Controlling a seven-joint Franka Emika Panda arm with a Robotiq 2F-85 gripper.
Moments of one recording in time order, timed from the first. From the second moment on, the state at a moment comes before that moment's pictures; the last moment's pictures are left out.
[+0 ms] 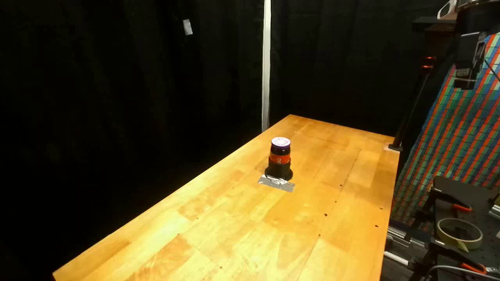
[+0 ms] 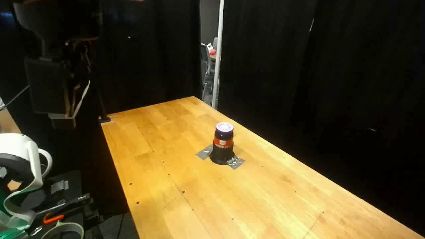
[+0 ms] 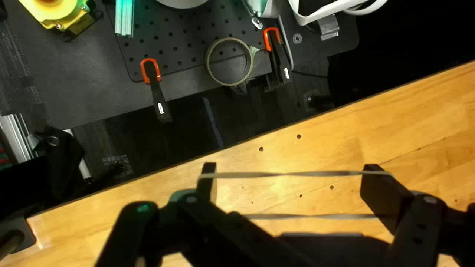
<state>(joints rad) -0.06 -0.73 -0.13 -2.56 0.11 1.63 0.05</state>
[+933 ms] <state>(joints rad) -0.04 -0.63 0.00 -2.49 0.11 1.76 0.09</state>
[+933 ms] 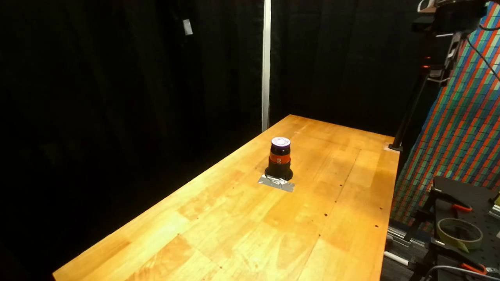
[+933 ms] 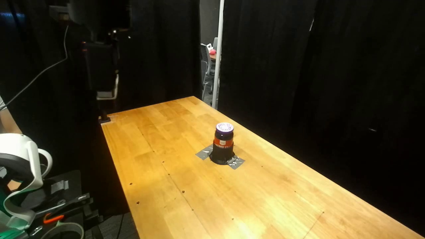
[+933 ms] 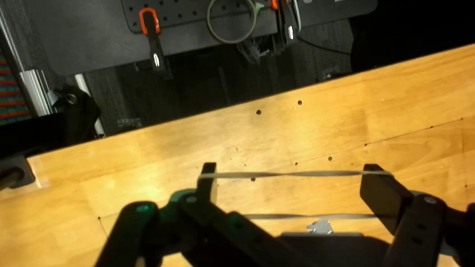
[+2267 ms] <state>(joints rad) 0.08 0.28 0.11 -1.93 0.02 2.35 0.14</state>
